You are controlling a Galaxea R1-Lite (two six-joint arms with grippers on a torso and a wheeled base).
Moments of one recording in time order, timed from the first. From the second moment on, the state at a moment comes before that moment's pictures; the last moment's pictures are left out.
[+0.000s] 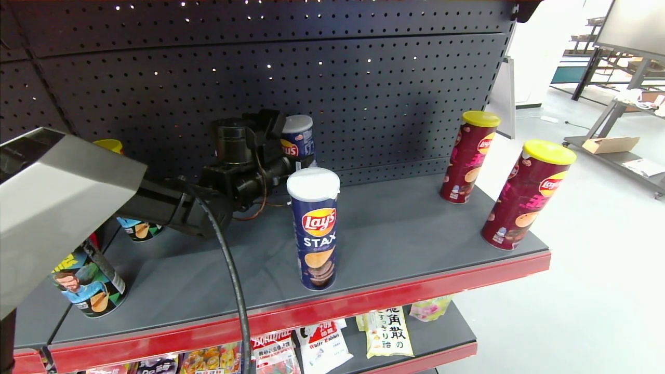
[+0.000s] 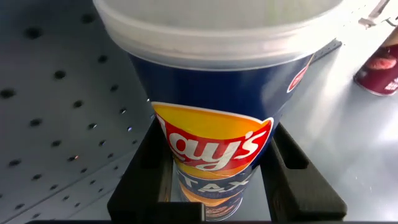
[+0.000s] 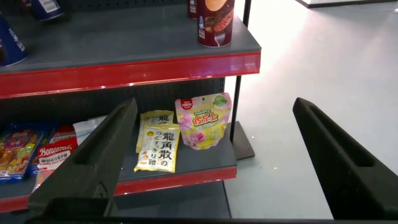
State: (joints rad) left arm -0.43 2.14 -1.29 -0.75 -0.05 -0.02; right arm 0.00 0.00 0.00 0.00 0.05 0.00
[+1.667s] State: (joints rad) left arm -0.45 2.14 -1.30 -0.68 0.05 0.04; right arm 0.00 0.00 0.00 0.00 0.05 0.00
